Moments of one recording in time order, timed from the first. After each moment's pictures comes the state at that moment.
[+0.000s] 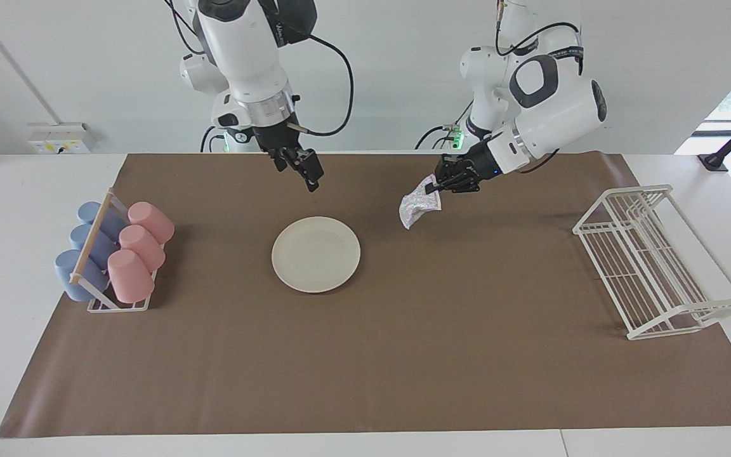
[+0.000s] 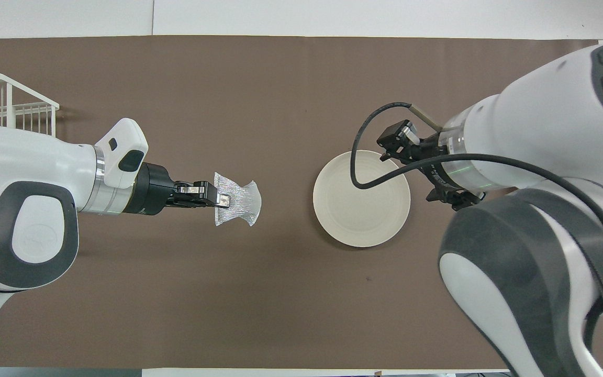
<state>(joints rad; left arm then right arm) -0.29 -0.09 -0.03 -2.06 -0.72 1.96 0.04 0.32 0.01 0.01 -1.65 0.14 1.72 1.02</state>
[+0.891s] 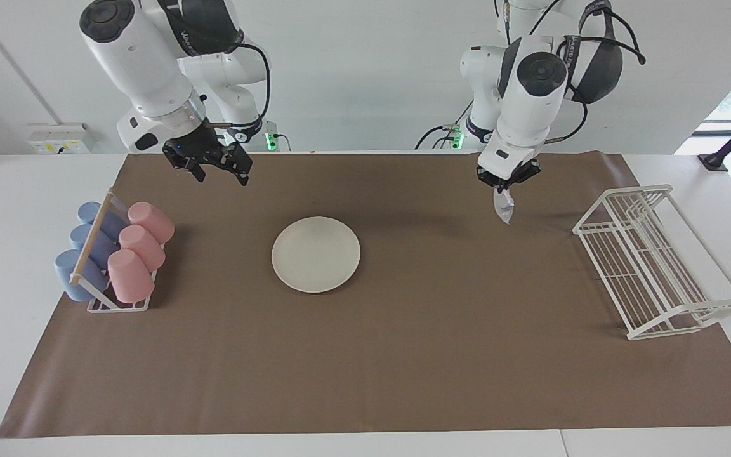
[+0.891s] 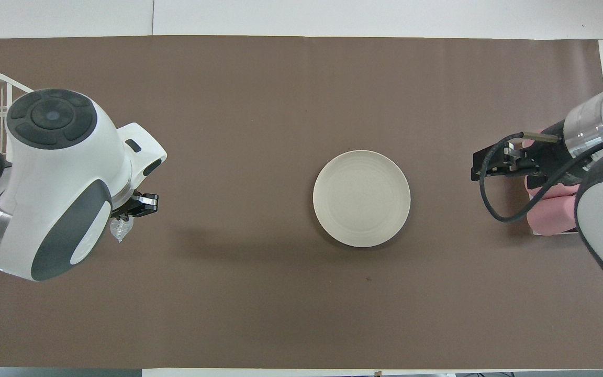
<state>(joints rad) -0.36 0.01 -0.05 -1.82 0.26 1.52 -0.37 0.09 -0.02 0.00 -1.68 0.12 1.57 0.19</state>
